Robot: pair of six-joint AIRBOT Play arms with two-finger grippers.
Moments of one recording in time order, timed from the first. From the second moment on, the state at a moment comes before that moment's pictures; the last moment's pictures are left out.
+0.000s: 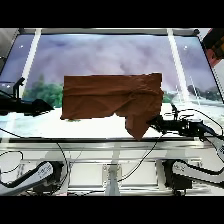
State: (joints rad) left arm 0.48 -1.17 0.89 0.94 -1.40 -1.08; right arm -0.41 -1.35 0.37 -0.52 1.04 0.88
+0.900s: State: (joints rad) left arm 0.45 -1.17 0.55 0.83 -1.00 -1.05; right arm -0.41 -1.36 0.37 -0.50 1.00 0.85
